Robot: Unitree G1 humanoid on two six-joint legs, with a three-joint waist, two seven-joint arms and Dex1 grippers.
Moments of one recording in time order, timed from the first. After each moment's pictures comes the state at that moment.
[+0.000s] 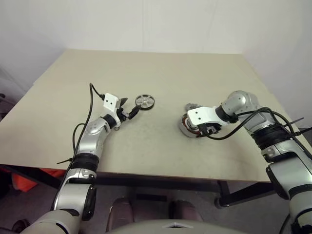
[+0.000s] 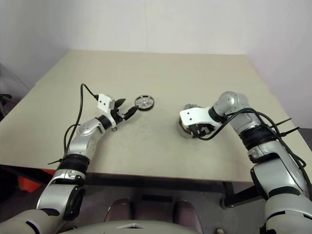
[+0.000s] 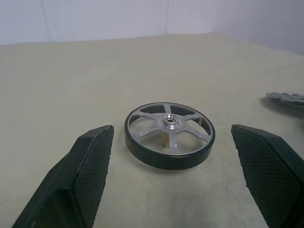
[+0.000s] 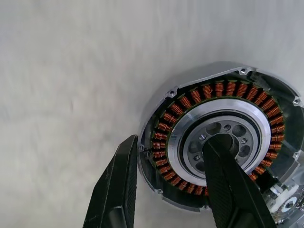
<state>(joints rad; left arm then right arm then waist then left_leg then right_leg) -0.55 0.22 0.08 0.58 -0.22 -0.04 -0.66 -0.81 -0.71 0.44 0.43 -0.25 -0.07 1.50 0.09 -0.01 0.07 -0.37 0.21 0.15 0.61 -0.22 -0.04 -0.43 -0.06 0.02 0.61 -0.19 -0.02</state>
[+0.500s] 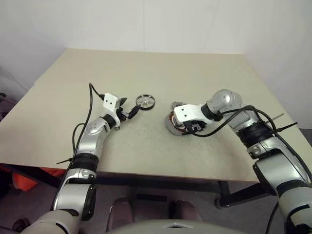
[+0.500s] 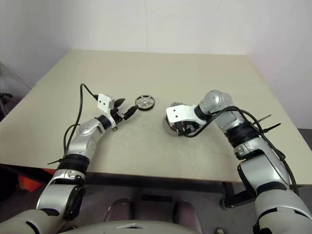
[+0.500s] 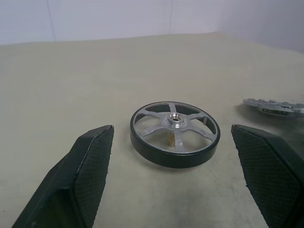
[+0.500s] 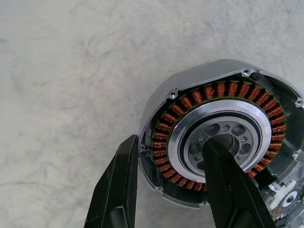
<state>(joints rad) -0.55 0.23 0.08 0.57 -0.22 -0.04 -0.65 -0.87 -0.60 0.47 0.49 -0.27 -0.04 1.43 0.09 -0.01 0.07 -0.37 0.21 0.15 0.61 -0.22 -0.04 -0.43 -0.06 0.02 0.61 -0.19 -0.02</state>
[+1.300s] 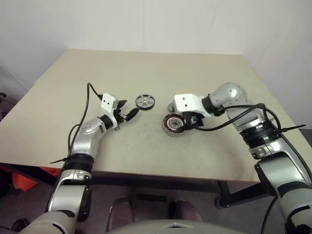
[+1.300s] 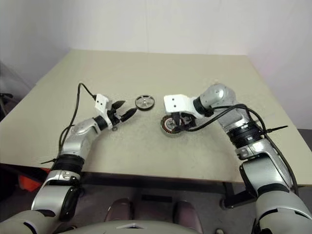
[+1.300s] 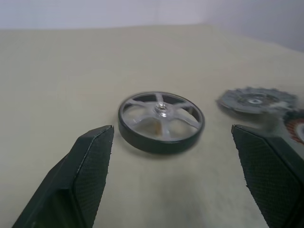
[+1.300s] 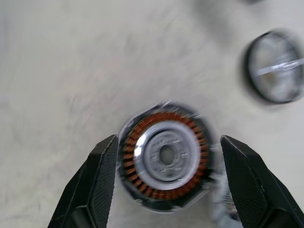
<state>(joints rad) -0.50 0.32 0.08 0.46 -0.29 0.14 -0.80 -0.83 -0.63 0.34 0.20 -0.12 0.18 1.40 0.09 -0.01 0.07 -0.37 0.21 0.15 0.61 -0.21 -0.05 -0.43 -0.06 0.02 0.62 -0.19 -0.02</state>
